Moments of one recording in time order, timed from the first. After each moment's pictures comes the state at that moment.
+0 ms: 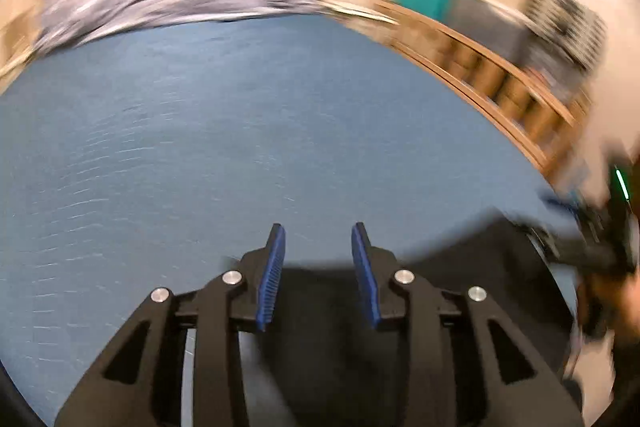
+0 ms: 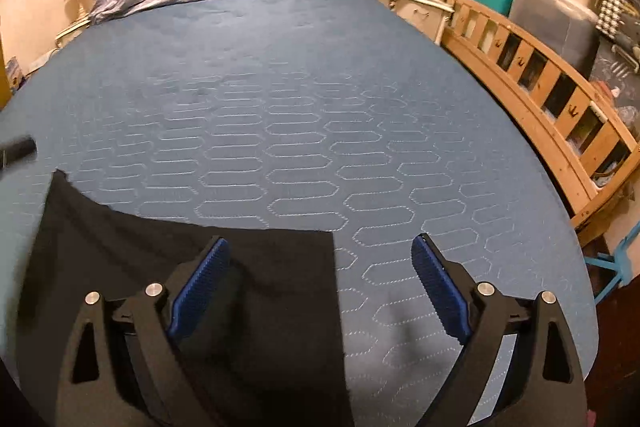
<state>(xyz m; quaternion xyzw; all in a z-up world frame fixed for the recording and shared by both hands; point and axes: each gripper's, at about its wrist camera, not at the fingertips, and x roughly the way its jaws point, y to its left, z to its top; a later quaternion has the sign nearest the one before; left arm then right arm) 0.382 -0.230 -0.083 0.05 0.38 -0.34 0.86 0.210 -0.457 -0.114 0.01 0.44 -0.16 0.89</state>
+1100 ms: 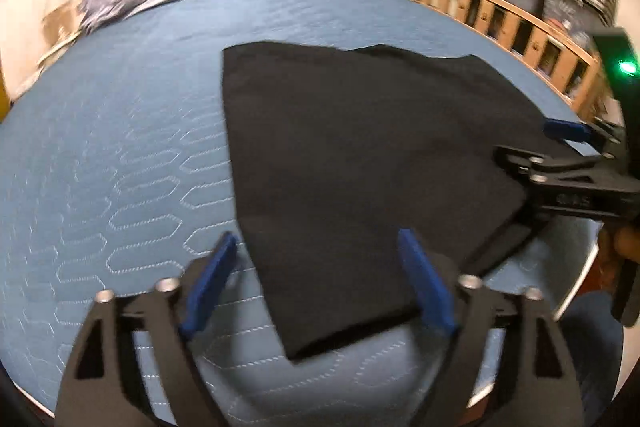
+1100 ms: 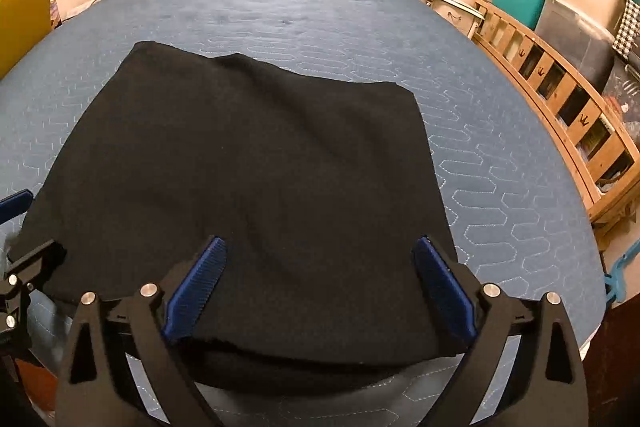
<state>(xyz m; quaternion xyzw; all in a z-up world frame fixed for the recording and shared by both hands) 0.179 -0.197 -0.176 0.07 0.41 -0.22 0.88 0.117 -0.370 -0.149 -0.04 0.45 -0.13 0.88</state>
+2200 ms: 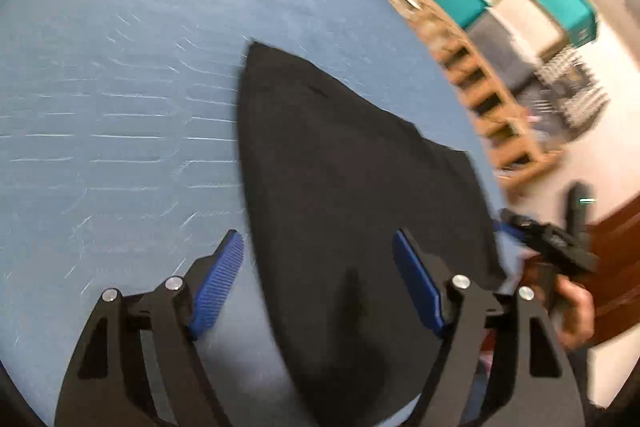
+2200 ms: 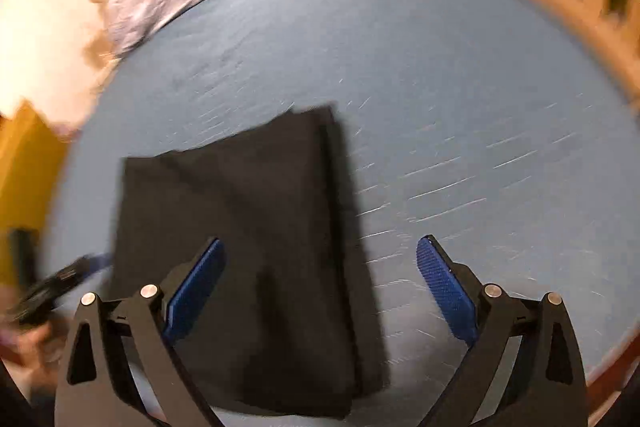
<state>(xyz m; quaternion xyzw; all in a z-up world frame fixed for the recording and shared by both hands) 0.303 -0.138 -0.178 -0.17 0.53 -0.33 0.77 0.145 -0.509 -0.133 0.24 0.48 -0.04 0.84</state>
